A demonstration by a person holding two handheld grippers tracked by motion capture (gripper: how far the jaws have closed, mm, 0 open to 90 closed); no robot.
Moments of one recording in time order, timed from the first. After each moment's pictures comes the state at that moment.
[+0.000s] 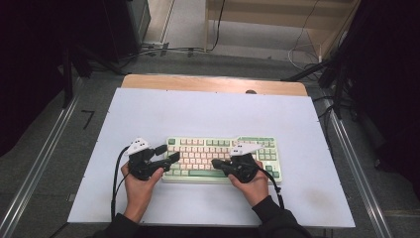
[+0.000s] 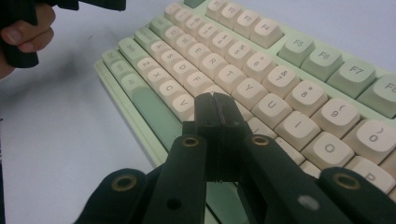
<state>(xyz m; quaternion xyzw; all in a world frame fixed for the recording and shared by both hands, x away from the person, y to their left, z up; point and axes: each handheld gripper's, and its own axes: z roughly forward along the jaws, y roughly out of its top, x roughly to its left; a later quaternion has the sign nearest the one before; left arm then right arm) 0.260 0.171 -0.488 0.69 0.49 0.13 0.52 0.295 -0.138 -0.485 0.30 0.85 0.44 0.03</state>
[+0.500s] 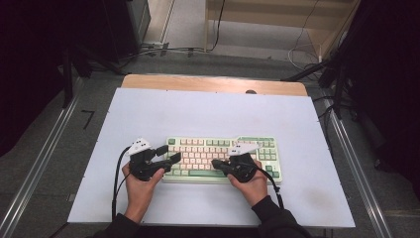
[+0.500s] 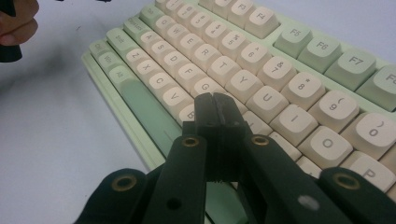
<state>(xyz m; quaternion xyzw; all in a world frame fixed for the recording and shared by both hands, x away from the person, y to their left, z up) 0.261 0.169 -0.489 0.69 0.48 0.12 0.52 0.297 -0.136 -0.489 0.30 0.86 0.42 0.04</state>
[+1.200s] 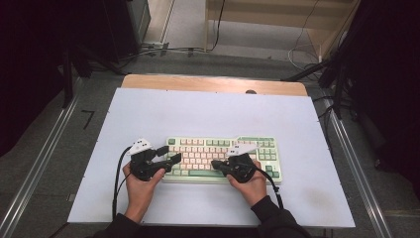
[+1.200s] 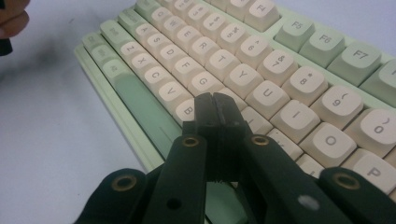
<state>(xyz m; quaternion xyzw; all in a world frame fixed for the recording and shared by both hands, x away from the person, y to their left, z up) 0.261 0.168 -0.490 0.70 0.48 0.12 0.52 0.297 -0.133 -0.493 0.30 0.86 0.41 0.05</state>
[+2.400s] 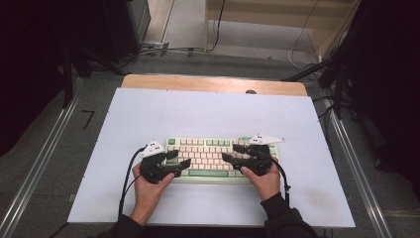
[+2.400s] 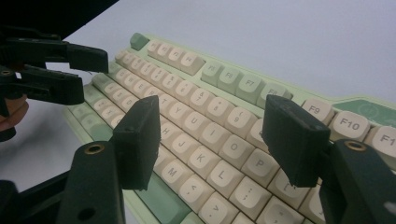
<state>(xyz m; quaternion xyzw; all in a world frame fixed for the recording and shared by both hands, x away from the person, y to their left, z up) 0.262 0.140 -0.494 0.73 0.45 0.11 0.50 0.312 -0.175 -0.473 0.38 0.80 0.47 0.05</state>
